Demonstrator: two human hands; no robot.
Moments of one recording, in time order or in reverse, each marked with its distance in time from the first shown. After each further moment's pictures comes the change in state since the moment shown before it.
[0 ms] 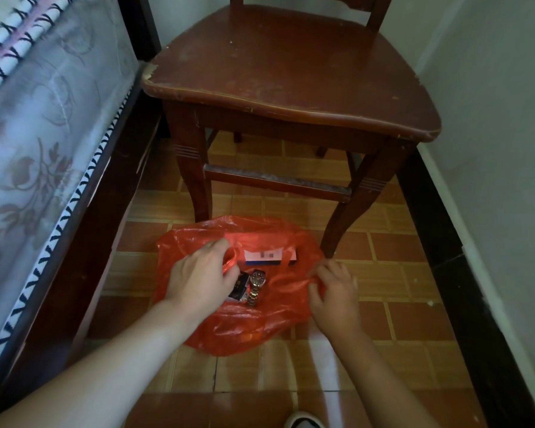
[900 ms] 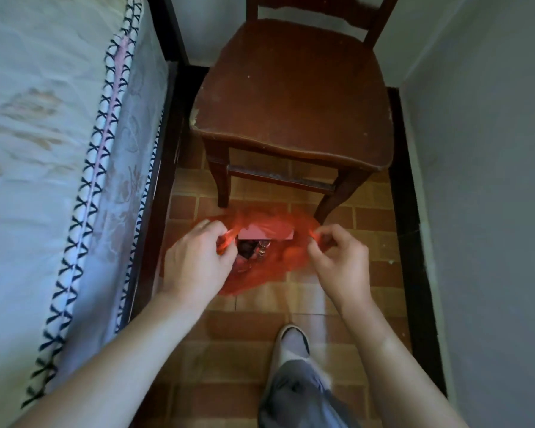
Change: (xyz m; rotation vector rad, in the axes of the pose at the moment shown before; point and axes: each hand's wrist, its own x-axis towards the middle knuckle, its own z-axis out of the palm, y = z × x) left_hand -0.052 0.068 -0.218 -0.070 0.031 -0.129; right_hand 0.019 -0.183 -0.235 0.340 -0.090 0.225
